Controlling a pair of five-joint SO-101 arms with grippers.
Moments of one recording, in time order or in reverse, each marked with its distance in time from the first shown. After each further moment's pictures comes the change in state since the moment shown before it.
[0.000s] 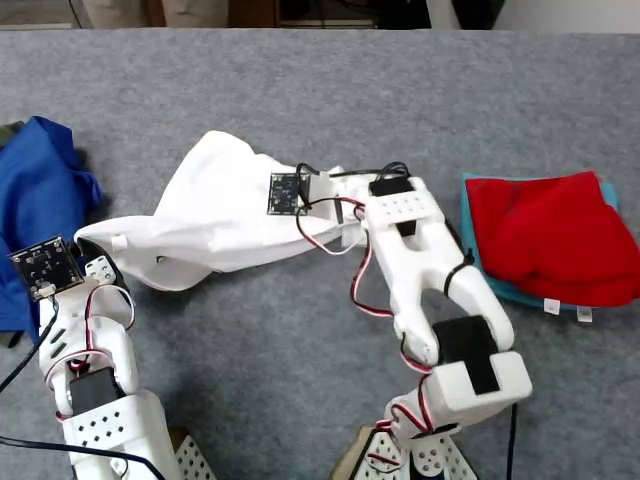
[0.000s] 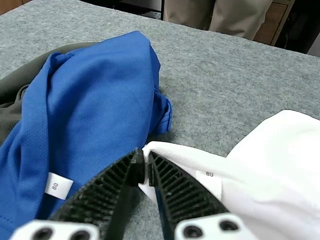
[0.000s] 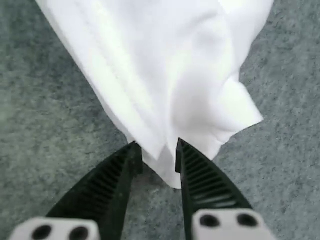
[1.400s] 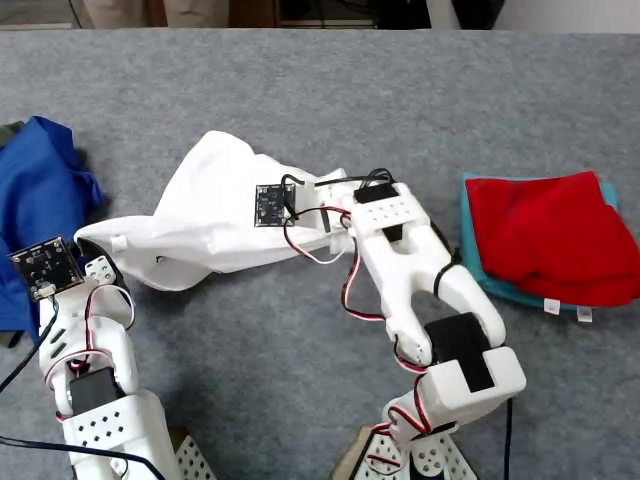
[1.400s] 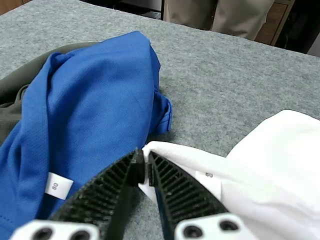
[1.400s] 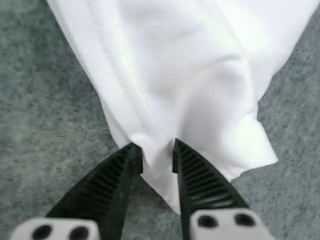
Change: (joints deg) left arm 0.0 0.0 0.0 0.0 0.0; right arm -3.4 1.8 1.5 -2.5 0.0
